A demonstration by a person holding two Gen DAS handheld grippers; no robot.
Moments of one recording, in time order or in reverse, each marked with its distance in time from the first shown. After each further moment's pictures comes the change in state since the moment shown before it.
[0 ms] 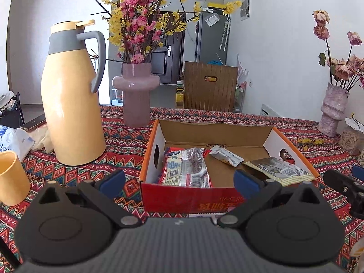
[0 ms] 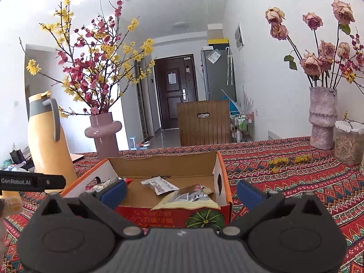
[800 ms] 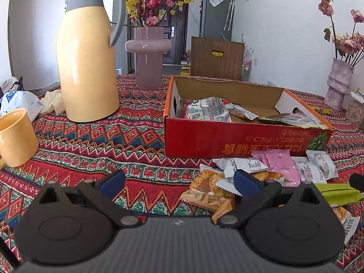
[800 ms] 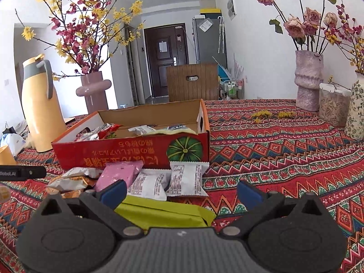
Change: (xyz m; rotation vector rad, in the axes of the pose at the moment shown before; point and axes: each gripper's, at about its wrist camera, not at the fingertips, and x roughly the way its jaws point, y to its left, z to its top) left arm -0.001 0.032 -0.064 0.003 0.097 0.018; right arm -0.027 -0.013 -0.058 0.008 0.183 -0.054
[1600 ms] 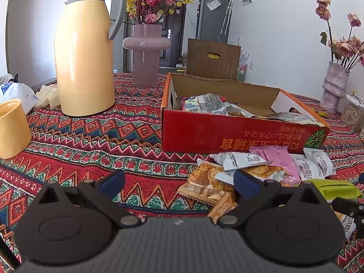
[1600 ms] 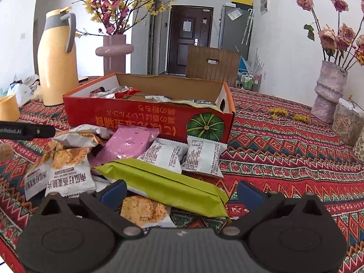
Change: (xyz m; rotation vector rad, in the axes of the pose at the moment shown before) left arm 0.006 0.004 -0.012 -0.018 -0.017 -0.037; right arm 0.011 0.030 -0.011 -0.222 0.117 0.012
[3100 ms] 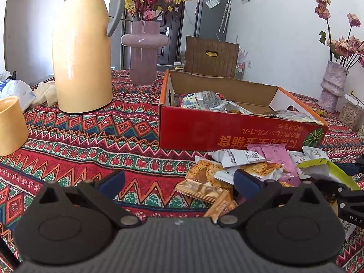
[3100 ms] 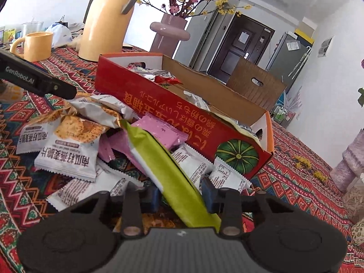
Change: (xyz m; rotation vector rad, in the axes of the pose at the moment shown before) left arm 0.002 -0.001 -0.002 0.000 0.009 -0.011; right arm 0.025 0.026 0.015 -0.400 -0.006 0.056
